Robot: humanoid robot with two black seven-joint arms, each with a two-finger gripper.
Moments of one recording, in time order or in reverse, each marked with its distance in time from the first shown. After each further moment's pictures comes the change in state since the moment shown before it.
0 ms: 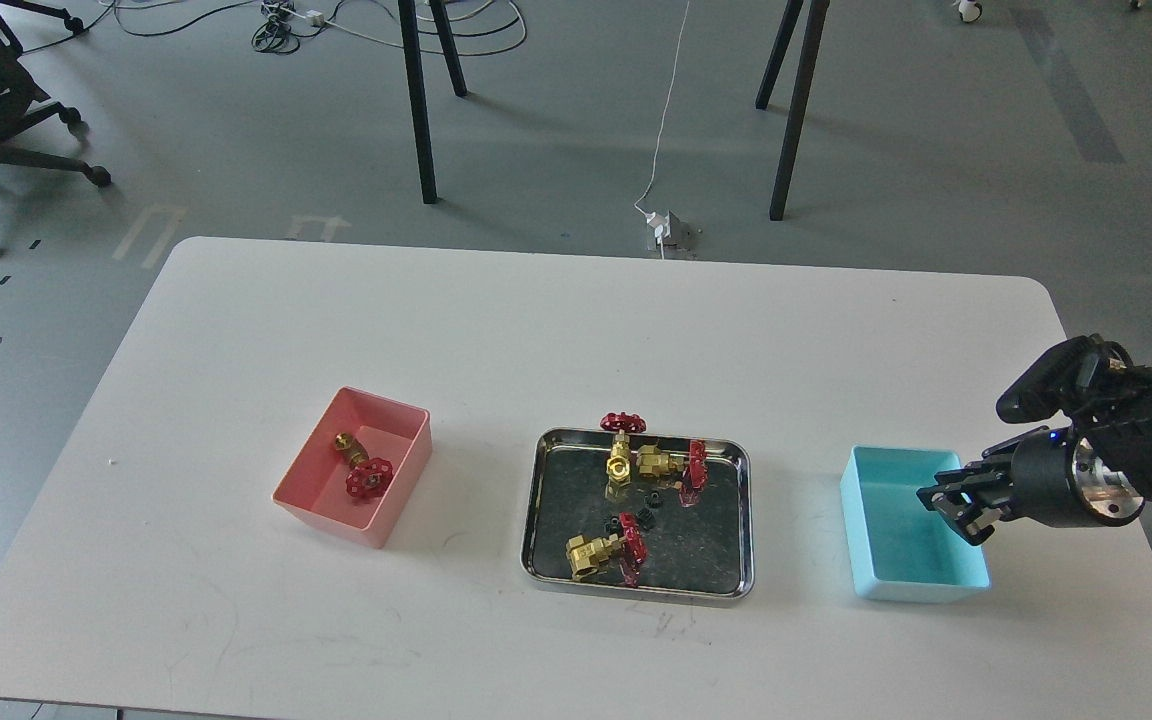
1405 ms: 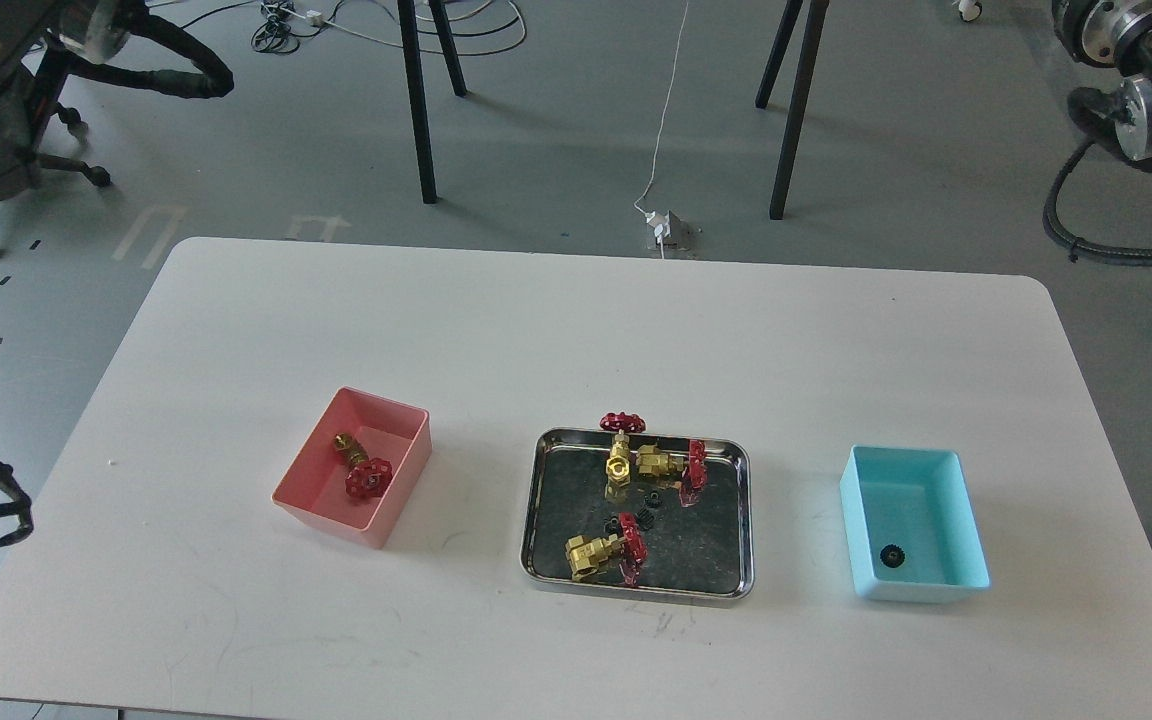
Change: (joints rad) left arm -0.284 -0.399 0.314 0.191 0.015 -0.112 0.055; right arm 0.405 0.685 0.669 -1.172 1.019 -0.524 -0.188
